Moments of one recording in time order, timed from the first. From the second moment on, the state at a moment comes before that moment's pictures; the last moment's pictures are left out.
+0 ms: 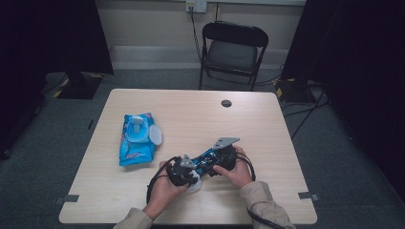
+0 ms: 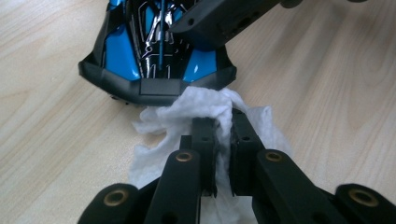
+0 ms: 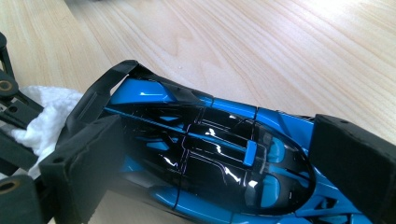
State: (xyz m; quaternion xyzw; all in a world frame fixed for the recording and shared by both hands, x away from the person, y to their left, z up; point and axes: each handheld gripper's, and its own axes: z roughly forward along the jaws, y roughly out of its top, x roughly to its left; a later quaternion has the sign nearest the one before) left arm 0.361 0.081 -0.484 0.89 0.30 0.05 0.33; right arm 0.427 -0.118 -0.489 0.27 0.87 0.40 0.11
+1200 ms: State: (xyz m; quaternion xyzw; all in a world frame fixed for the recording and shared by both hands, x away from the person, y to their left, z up) left arm 0.351 0.078 -0.442 0.87 0.27 0.03 0.41; right arm 0.426 -0.119 -0.491 0.27 0.87 0.41 0.11
